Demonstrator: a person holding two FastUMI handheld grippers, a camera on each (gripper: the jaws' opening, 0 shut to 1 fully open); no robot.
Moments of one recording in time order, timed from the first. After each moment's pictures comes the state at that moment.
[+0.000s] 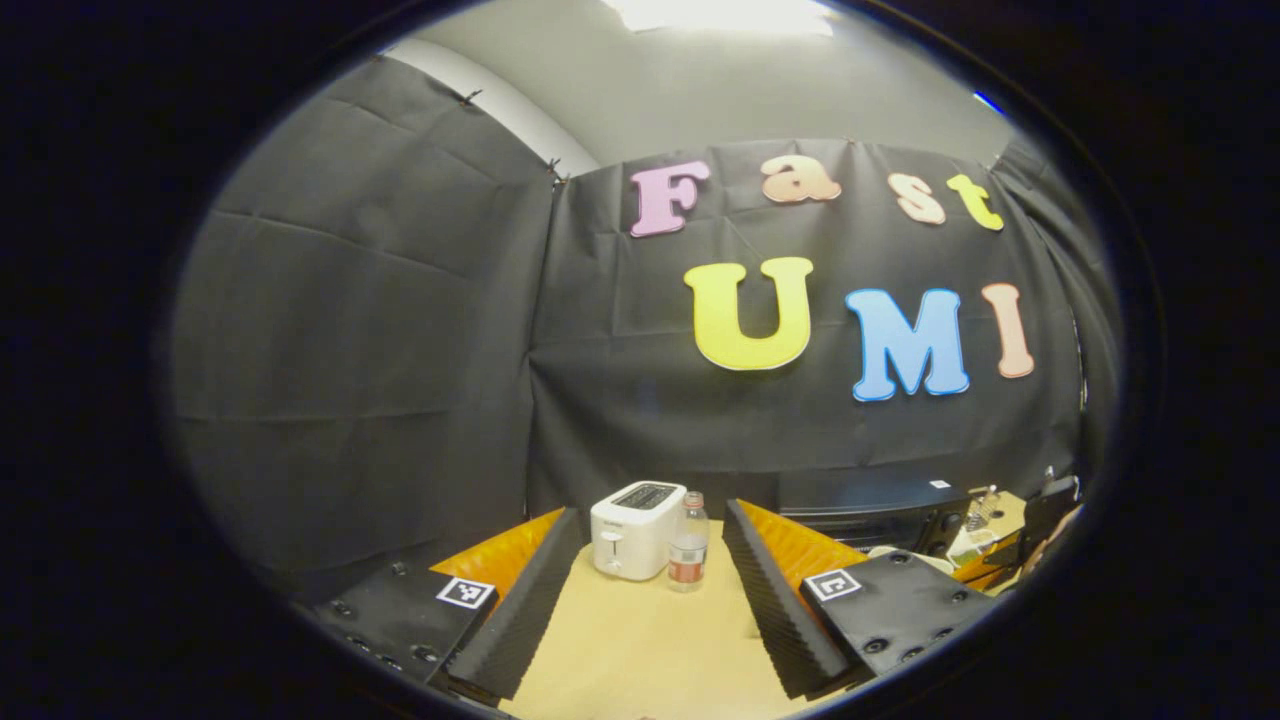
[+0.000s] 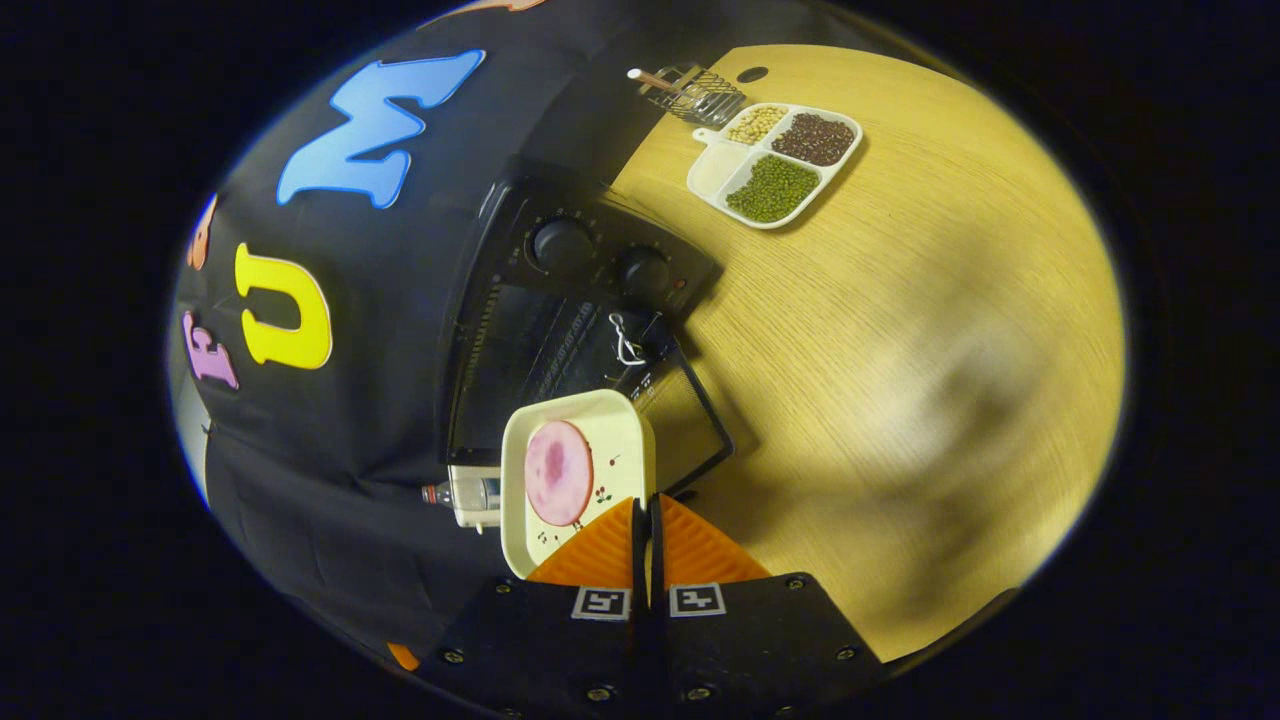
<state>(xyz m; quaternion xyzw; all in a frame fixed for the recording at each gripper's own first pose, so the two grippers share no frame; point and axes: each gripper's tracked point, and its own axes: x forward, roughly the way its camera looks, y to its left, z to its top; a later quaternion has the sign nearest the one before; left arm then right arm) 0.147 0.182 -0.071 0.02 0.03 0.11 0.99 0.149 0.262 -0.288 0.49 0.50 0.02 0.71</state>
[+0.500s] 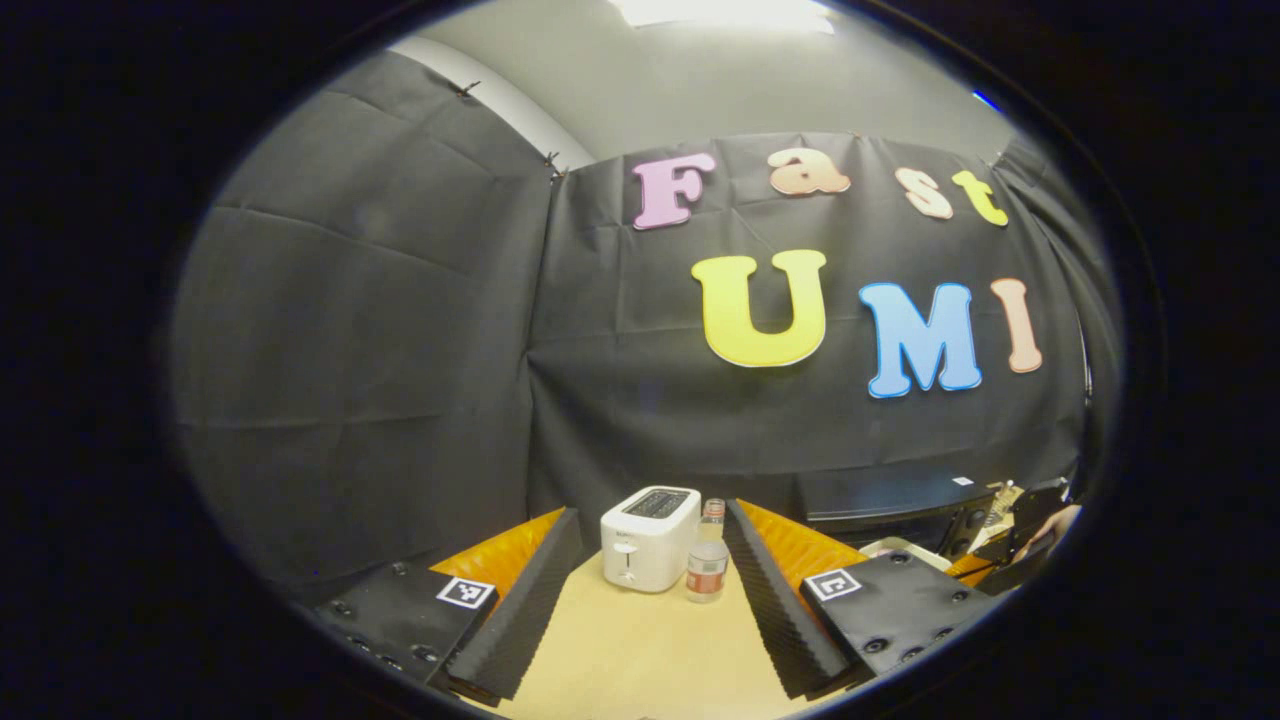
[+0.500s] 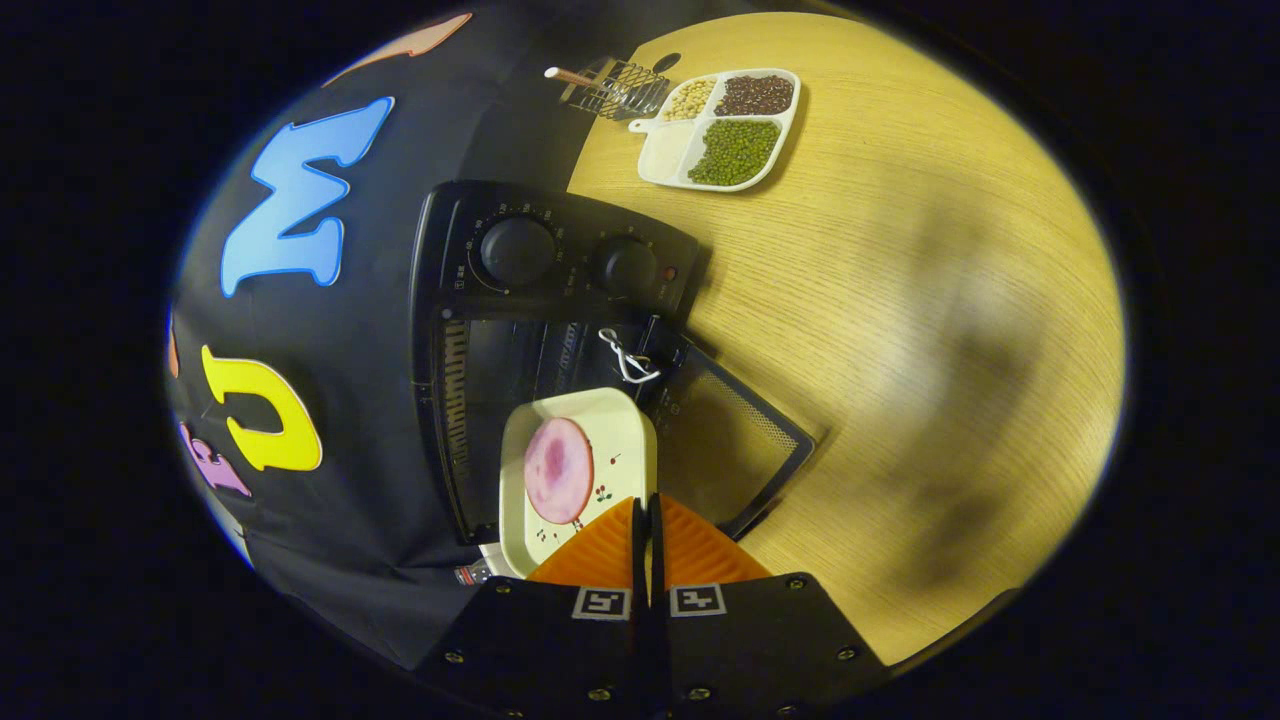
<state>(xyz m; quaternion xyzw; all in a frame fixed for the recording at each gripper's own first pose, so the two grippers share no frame) 0.184 0.224 -0.075 0.02 0.03 0.10 0.99 0.195 0.303 -0.305 0.57 0.46 -0.07 0.67</state>
